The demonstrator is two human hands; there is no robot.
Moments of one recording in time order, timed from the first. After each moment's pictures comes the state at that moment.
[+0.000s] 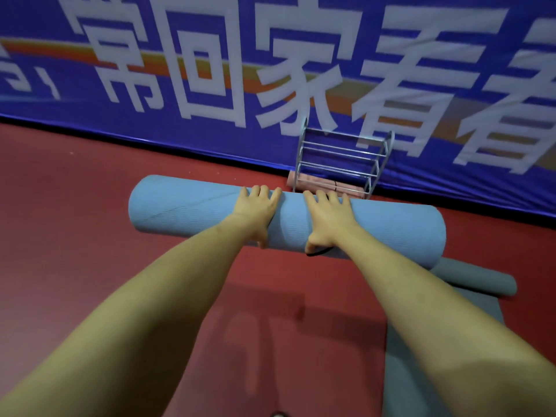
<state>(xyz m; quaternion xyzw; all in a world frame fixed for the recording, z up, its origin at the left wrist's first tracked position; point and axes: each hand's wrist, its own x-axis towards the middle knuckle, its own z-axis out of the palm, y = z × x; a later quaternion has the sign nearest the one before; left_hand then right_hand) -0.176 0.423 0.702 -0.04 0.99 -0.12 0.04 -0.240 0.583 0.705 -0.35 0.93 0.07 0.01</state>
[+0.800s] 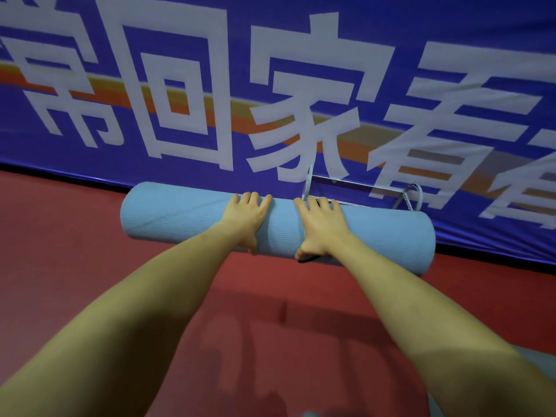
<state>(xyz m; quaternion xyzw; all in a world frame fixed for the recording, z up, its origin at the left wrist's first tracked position) -0.592 0.095 0.699 0.01 0.99 -0.10 0.01 -0.645 0.269 0.711 -0.34 0.94 0.10 -0.02</state>
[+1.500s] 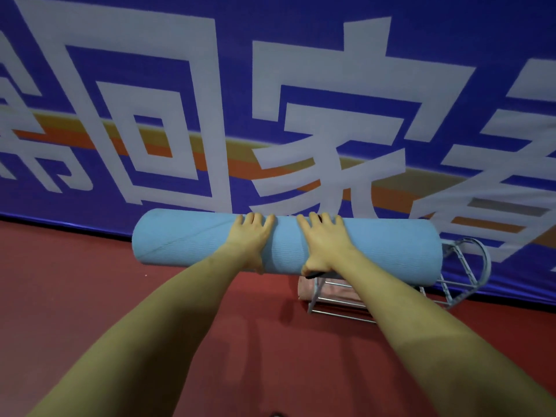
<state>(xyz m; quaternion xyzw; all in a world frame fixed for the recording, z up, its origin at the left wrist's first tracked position) -0.954 -0.091 0.660 0.01 1.00 -0.08 0.04 -1.004 0.082 0.684 -0.35 0.93 0.14 0.00</state>
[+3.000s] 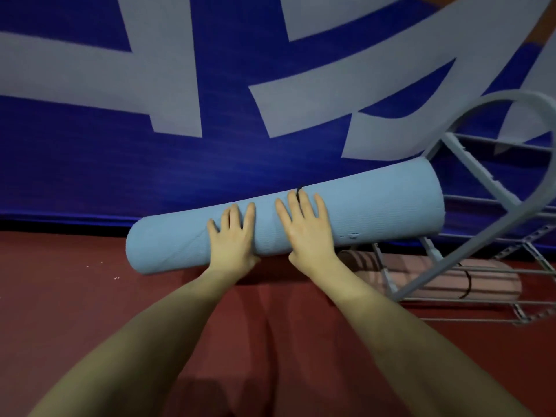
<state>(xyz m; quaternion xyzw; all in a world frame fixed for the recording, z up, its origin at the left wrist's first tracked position) -1.227 -0.272 0.017 -0.04 0.99 0.05 -0.13 -1.245 -0.122 0.086 -0.28 0.93 0.20 -0.13</state>
